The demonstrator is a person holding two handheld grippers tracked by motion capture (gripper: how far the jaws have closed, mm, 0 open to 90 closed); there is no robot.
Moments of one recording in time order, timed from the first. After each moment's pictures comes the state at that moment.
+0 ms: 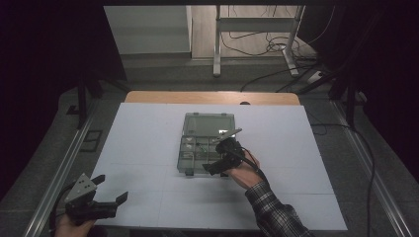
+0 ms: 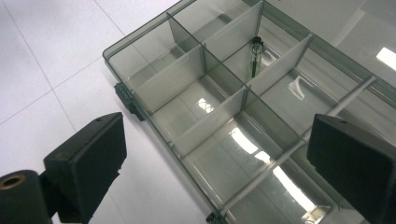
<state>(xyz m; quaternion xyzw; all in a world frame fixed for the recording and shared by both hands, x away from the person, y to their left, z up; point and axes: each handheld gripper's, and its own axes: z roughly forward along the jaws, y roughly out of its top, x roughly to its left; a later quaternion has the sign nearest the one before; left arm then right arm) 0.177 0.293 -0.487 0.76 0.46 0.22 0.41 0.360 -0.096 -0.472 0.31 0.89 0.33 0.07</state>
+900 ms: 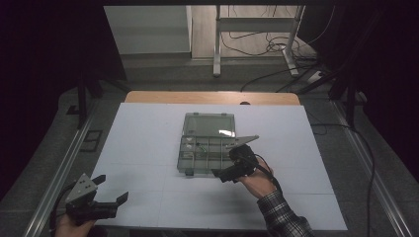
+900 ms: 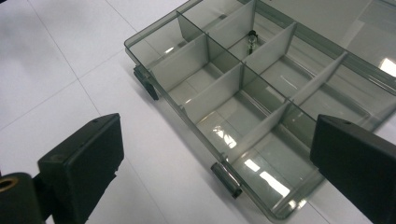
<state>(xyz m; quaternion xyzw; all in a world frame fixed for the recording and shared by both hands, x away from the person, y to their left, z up) 0.176 0.292 -0.487 0.76 0.46 0.22 0.41 0.335 -0.130 -0.462 0.31 0.87 0.37 0.07</state>
